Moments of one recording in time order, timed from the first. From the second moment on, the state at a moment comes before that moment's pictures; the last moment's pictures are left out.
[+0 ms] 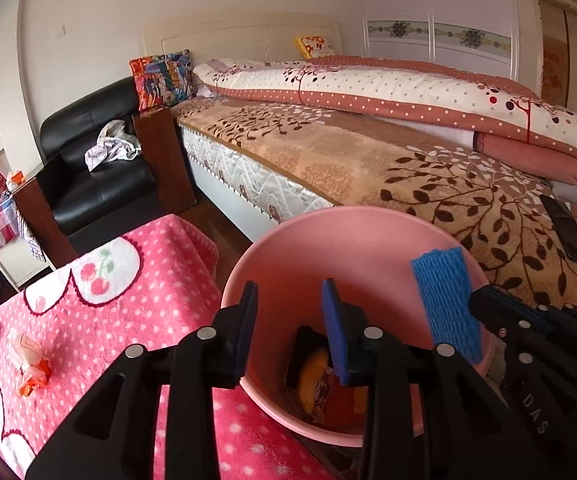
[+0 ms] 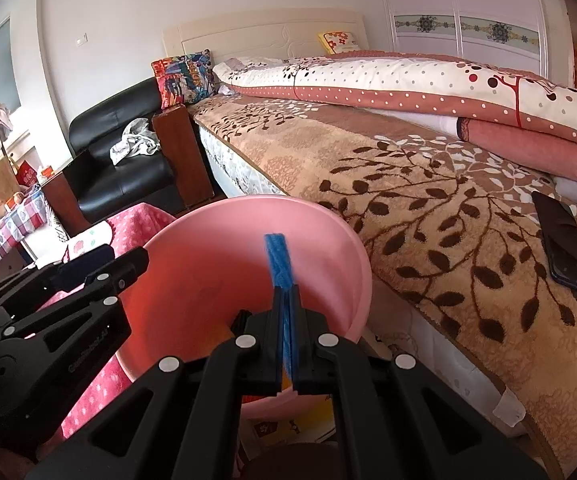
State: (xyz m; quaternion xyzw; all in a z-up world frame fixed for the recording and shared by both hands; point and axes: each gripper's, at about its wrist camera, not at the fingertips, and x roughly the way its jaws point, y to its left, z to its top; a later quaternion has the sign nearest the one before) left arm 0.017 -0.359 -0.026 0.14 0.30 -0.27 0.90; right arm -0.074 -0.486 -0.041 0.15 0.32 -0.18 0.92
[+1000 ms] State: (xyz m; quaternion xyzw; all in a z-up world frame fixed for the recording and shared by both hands) left arm -0.007 -0.283 0.004 0.11 0.27 -0.25 0.92; right arm -0.083 -0.425 -0.013 0.13 0.29 -0.13 0.94
